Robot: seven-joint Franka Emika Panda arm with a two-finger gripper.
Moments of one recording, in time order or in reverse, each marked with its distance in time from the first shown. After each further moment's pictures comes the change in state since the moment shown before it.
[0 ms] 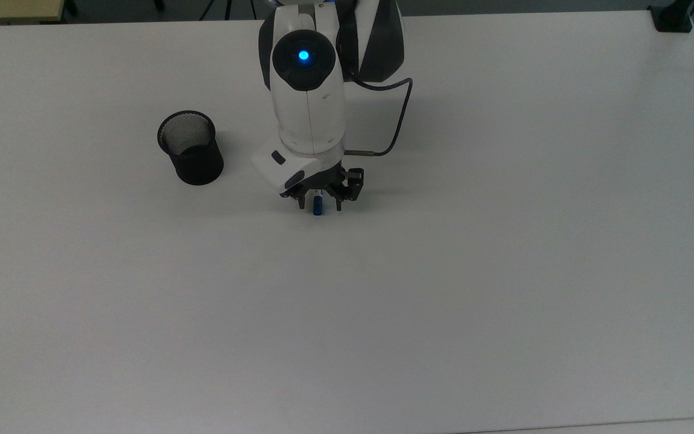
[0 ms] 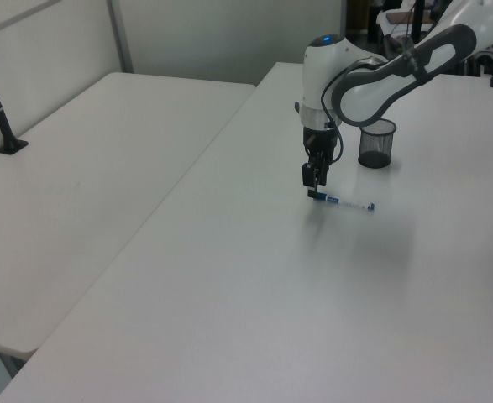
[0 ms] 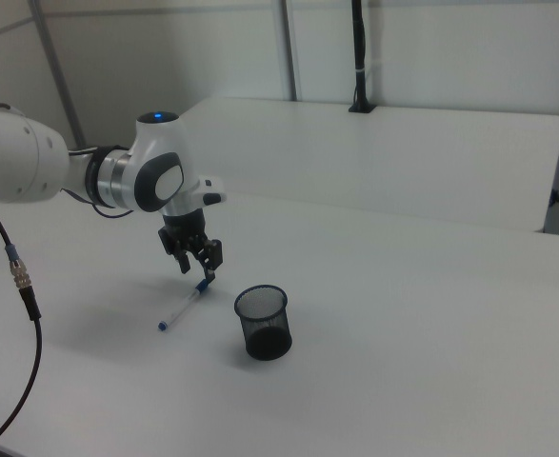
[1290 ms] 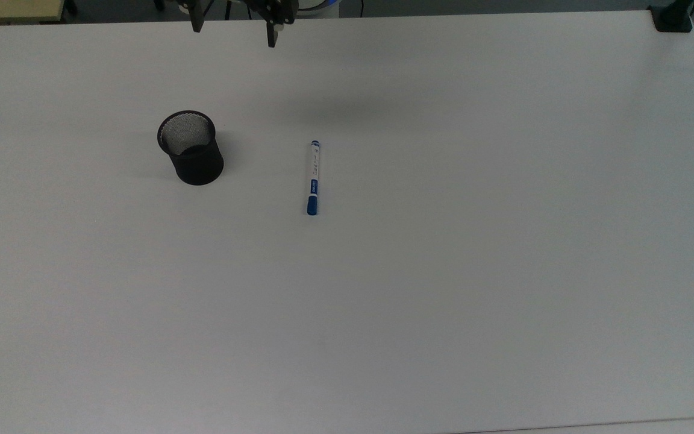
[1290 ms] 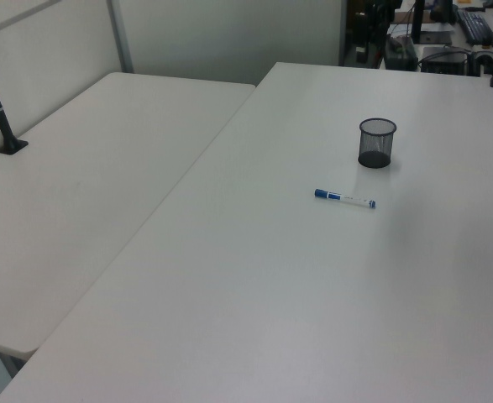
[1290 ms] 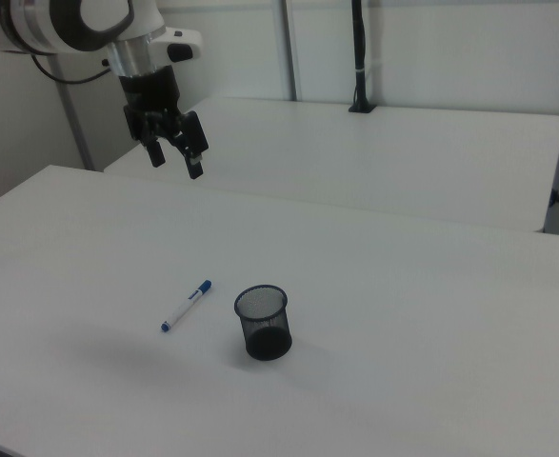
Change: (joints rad) arm -0.076 -0.400 -0.058 0.201 -0.053 -0.586 0.014
